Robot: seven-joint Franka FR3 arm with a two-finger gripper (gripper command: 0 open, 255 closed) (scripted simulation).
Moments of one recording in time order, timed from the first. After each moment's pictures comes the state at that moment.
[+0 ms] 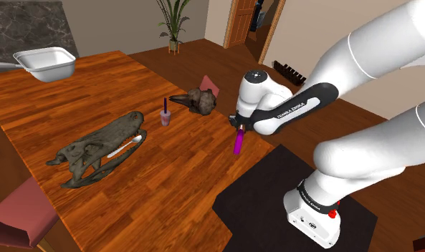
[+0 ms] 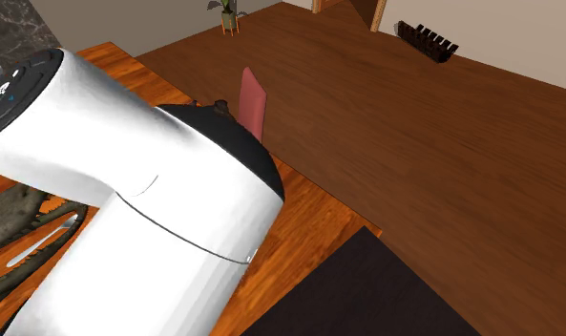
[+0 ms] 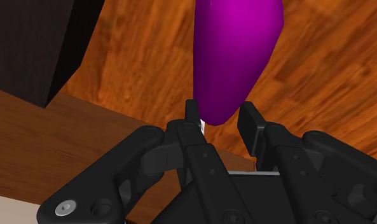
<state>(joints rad) -0.63 -0.29 0.76 -2.81 -0.27 2.65 1.36</state>
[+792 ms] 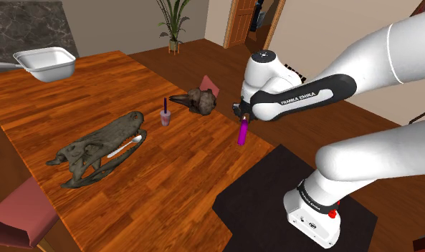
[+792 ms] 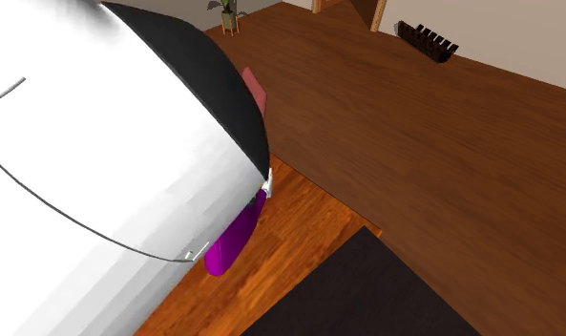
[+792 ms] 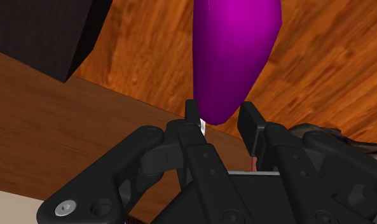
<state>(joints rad) -0.48 -0.46 0.62 -2.77 -0.09 2.46 1.17</state>
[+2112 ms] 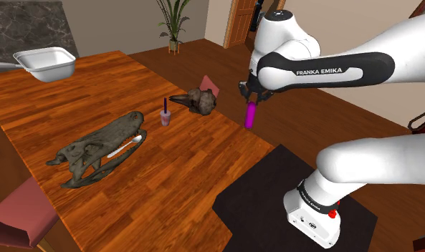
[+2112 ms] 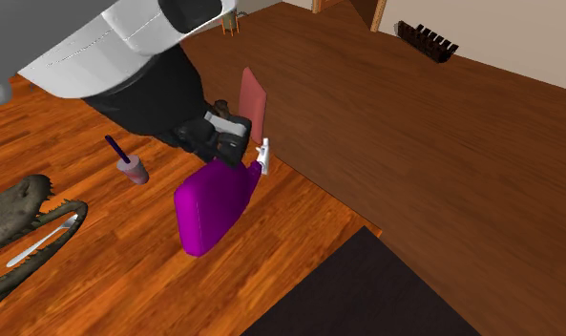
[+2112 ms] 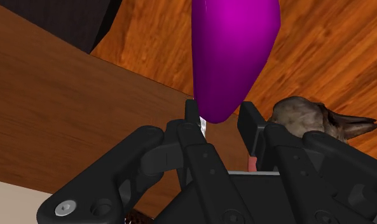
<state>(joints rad) -0.41 -0.63 0.51 -2.62 -0.03 2.14 1.05</state>
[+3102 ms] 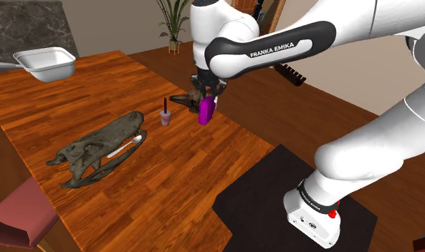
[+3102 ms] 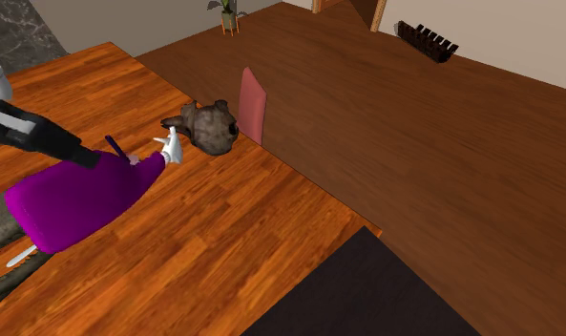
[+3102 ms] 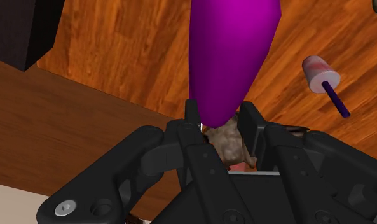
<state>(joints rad) -0.53 -0.13 0.89 -2.14 -0.25 2.03 1.48</state>
